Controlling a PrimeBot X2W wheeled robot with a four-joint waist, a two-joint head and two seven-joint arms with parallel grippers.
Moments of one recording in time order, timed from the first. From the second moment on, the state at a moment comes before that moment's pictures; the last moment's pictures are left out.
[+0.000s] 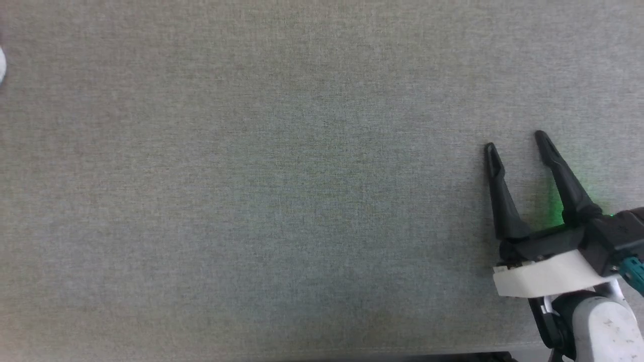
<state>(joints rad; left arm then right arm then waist) -1.12 0.92 -0.36 0.61 -0.78 -0.13 0.66 -0.09 -0.06 0.04 -0.24 0.02 0.13 -0.07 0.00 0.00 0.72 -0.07</state>
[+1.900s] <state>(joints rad) -0.76 0.49 -1.08 0.13 -0.72 -0.02 0.07 -0.04 -0.05 -0.02 0.02 0.06 0.13 -0.04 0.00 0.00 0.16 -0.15</state>
